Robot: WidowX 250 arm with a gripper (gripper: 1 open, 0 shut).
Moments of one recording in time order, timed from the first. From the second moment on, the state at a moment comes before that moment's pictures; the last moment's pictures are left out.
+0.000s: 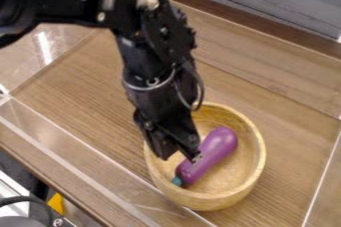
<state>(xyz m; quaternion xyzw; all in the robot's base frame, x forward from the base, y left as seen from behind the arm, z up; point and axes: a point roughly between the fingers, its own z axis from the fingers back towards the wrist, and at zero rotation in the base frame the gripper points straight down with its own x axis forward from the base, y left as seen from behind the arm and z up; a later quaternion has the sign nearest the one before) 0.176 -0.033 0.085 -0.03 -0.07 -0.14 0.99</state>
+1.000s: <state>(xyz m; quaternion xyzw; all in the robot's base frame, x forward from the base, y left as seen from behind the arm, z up) 0.198 -0.049 0.039 -0.03 -0.07 -0.14 0.99</state>
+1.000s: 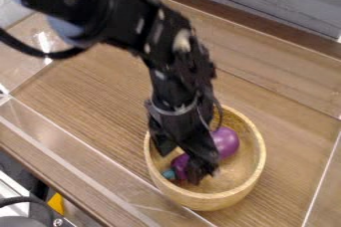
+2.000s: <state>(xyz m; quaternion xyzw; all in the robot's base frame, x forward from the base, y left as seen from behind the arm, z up) 0.198 -0.042 0.034 -0.05 -0.06 -0.15 0.99</state>
